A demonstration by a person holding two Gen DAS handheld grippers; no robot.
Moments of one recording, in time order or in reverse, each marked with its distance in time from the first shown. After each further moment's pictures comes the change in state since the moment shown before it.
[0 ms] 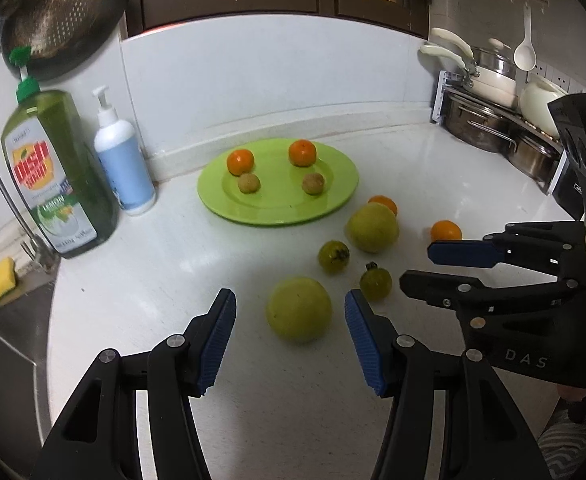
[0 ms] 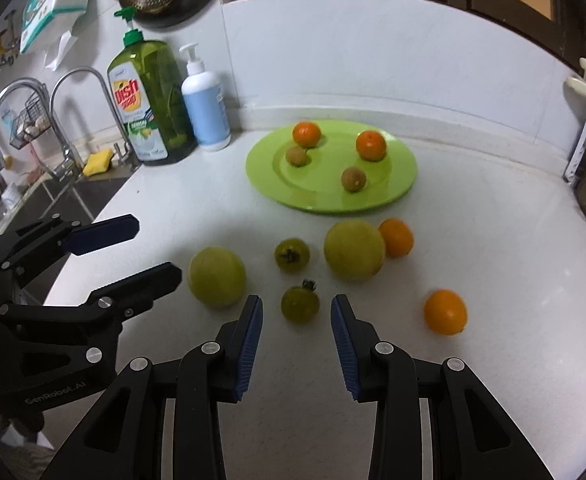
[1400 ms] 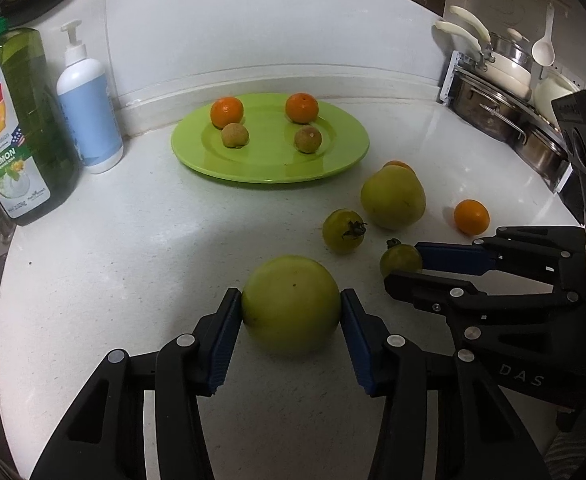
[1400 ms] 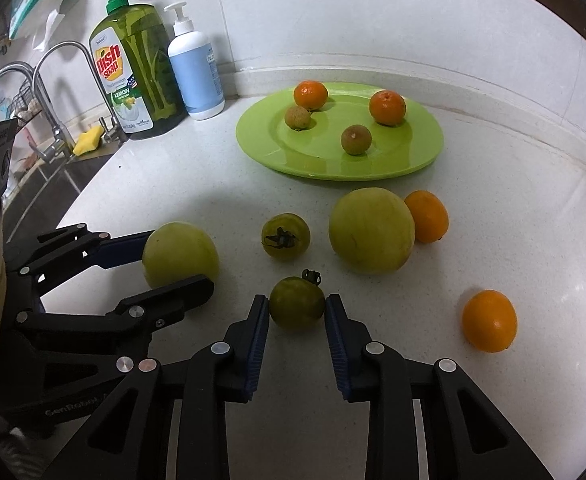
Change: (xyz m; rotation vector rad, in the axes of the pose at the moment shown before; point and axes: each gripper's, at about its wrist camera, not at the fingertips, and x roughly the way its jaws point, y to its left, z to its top) left arm 0.058 0.005 -0.007 -0.065 0.093 -0.058; right arm 0.052 -0.006 0.000 -0.004 0.084 0.028
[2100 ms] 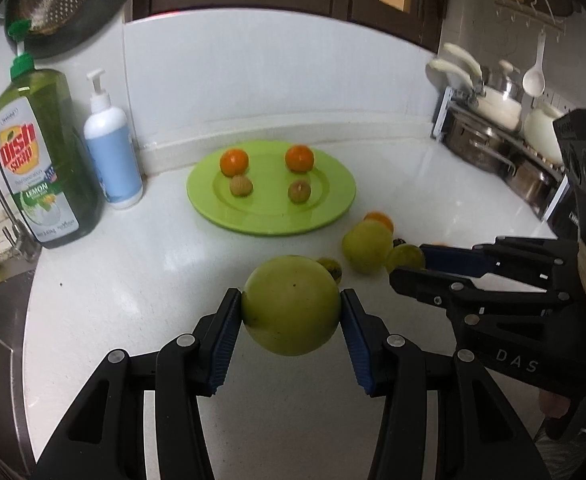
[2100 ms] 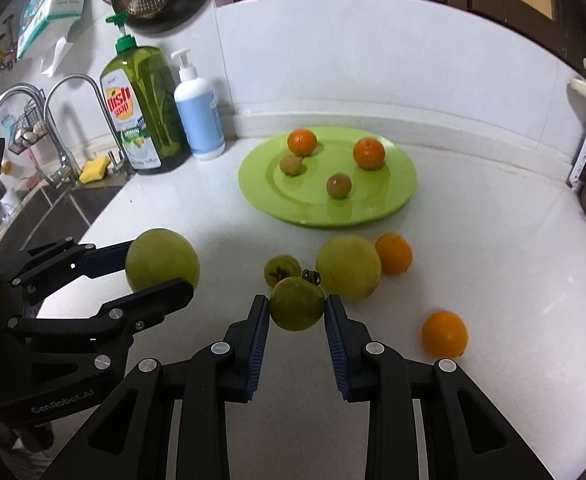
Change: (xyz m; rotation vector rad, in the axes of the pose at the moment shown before) left arm -0.051 -0.008 0.020 -0.017 -0.111 0.011; right arm -0.050 -0.002 0.010 0.015 -0.103 -0.024
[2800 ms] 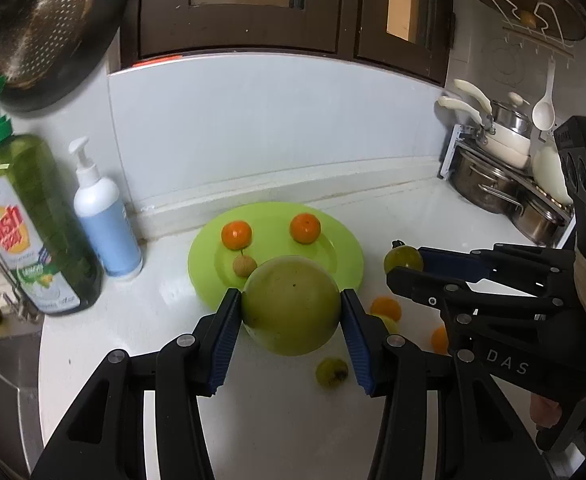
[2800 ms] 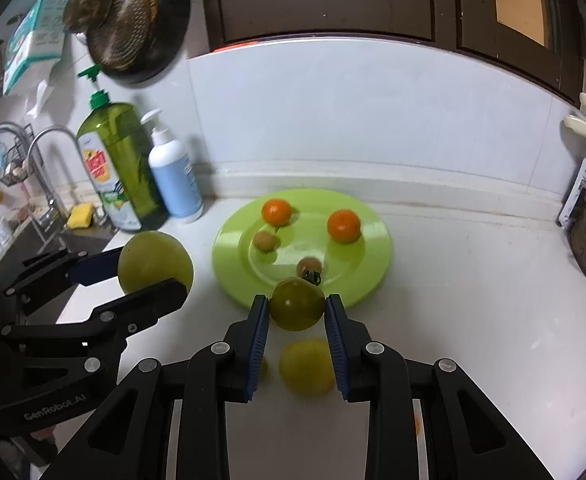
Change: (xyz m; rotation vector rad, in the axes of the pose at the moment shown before) left arm 0.014 0.002 0.074 0.013 -0.080 0.016; right arm -0.002 -0.025 0.069 0.014 -0.093 -0.033
